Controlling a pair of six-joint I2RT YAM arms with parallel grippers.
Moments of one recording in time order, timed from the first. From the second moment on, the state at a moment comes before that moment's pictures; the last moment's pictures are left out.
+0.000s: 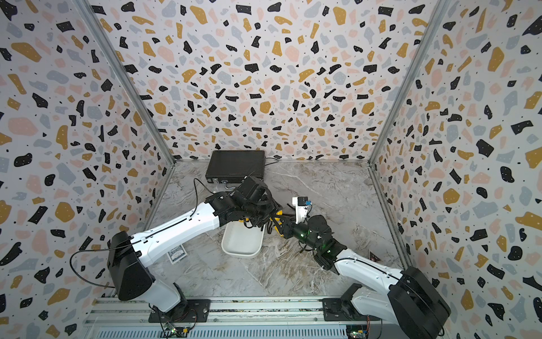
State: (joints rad) left arm -0.85 1.58 1.42 -0.67 0.11 -1.33; right arm 0.72 1.14 0.44 0.59 -0.21 0.70
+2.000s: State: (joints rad) left arm -0.73 1.44 1.27 -0.83 0.04 -0.99; right arm 0.63 1.17 0.28 0.05 -0.52 0.91
